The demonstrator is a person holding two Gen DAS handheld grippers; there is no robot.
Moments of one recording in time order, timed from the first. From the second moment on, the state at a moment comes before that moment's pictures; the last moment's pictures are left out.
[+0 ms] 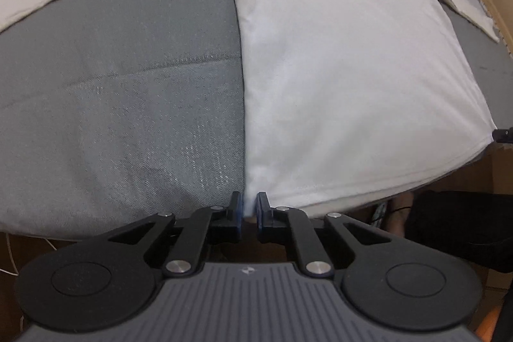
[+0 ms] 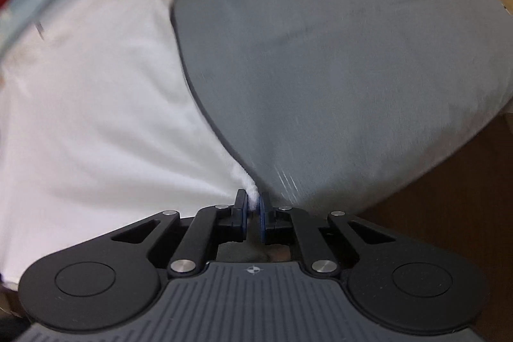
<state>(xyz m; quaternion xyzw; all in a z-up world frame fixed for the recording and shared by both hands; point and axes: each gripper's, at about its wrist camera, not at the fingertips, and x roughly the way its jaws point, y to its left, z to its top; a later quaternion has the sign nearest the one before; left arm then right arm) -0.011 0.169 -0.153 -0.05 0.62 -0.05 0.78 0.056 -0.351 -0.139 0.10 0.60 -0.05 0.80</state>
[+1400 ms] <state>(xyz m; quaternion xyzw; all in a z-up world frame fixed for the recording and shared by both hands) 0.023 0.124 -0.020 -0.07 0.35 0.06 0.93 0.081 -0.288 -0.042 0.02 0.37 -0.04 0.93</state>
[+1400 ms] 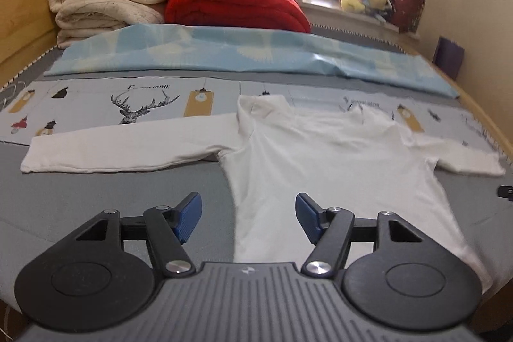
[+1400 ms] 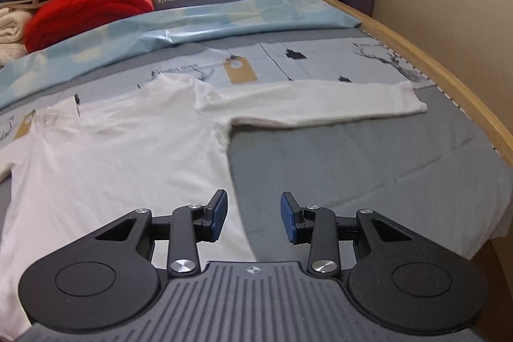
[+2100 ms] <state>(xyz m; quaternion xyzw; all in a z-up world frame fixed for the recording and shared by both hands) 0.055 0.140 -0.009 -0.04 0.34 0.09 0.94 0.183 -0.130 -0.018 -0.01 0.35 0.10 0.93</state>
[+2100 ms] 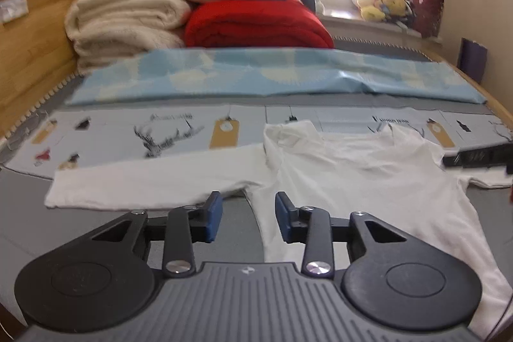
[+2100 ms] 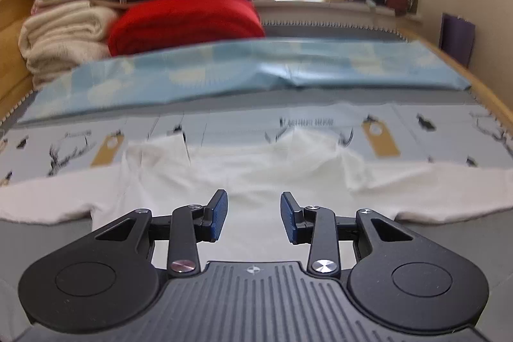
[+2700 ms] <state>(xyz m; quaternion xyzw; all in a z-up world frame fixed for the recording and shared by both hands) 0.153 0.380 -0.106 -0.19 0.38 0.30 0.85 0.202 -0.129 -0.023 0.00 0.38 0.13 0.91</state>
